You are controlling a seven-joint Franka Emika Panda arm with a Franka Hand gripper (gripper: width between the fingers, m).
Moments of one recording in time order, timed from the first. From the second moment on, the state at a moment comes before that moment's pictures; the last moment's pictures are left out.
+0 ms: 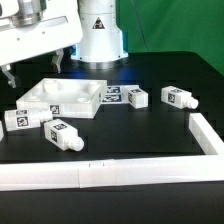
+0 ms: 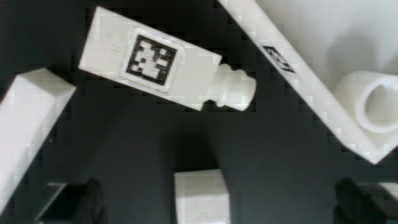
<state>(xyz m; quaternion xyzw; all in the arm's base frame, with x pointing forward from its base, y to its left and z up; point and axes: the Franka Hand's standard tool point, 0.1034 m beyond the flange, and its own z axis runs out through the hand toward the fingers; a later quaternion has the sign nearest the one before) 0.470 -0.137 0.088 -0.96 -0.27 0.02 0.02</state>
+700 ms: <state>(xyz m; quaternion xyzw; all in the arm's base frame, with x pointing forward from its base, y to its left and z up) 0.405 -0.131 0.060 -1.00 -0.07 0.05 0.04</state>
